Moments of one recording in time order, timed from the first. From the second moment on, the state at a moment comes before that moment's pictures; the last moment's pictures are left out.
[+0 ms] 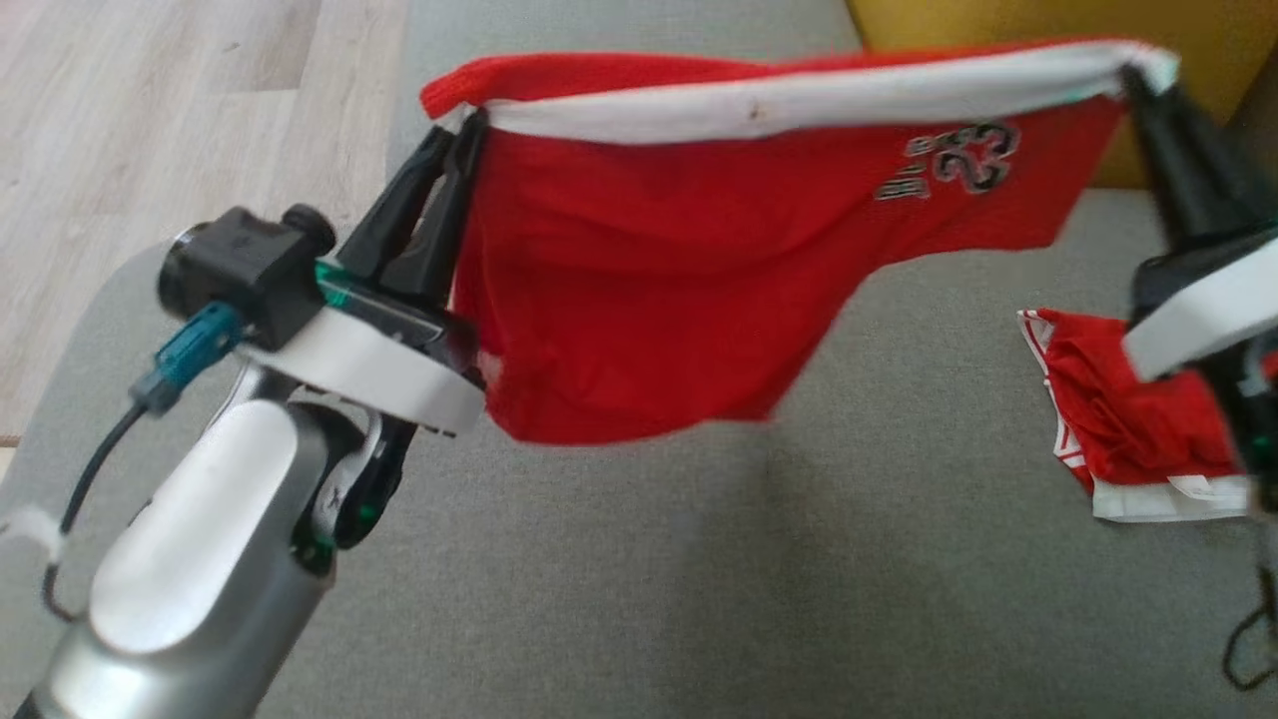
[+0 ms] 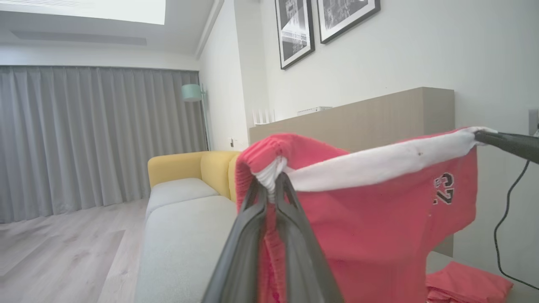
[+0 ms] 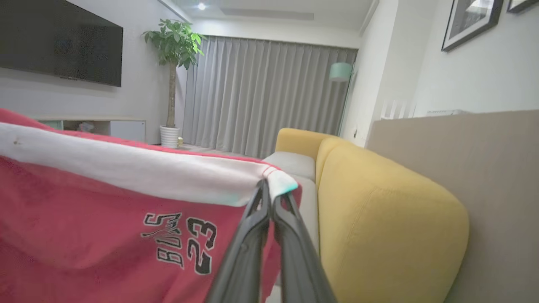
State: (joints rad) left arm -0.52 0.37 -0.60 -0.02 -0.53 0.12 -0.15; right arm -0.38 -0.34 0.08 -0.15 0.33 0.13 0.34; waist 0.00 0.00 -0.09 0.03
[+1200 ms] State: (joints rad) left arm -1.16 0.27 -0.50 0.62 -0.51 -0.03 -0.24; right arm -1.19 -0.25 0.22 0.62 0.29 0.13 0.03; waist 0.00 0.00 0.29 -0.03
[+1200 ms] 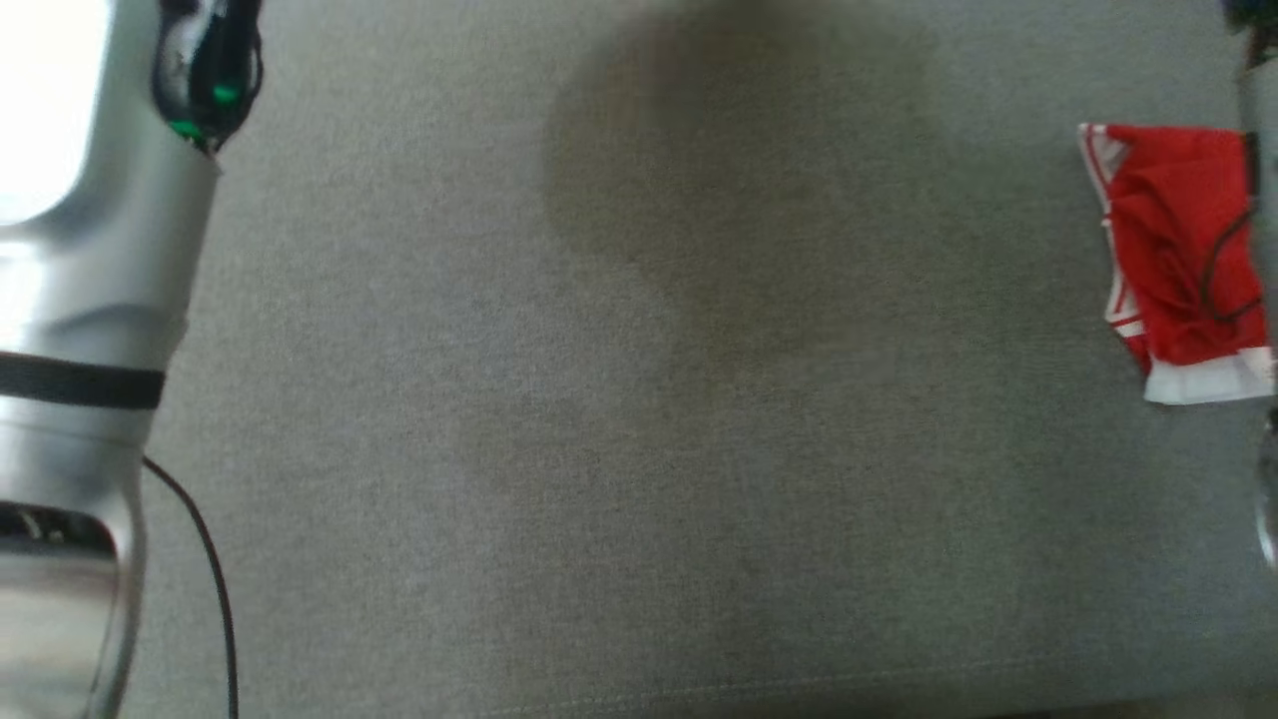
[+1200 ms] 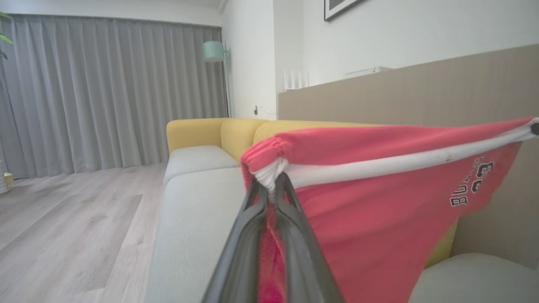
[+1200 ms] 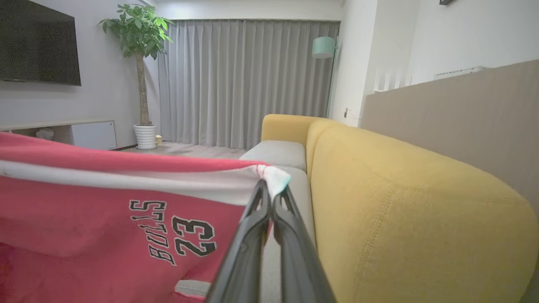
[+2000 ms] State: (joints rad) left arm -0.74 0.24 -0.68 0.76 -0.41 -0.13 -0.25; right arm -0.90 -0.42 0.77 0.85 0.54 0.13 -0.01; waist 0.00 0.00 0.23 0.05
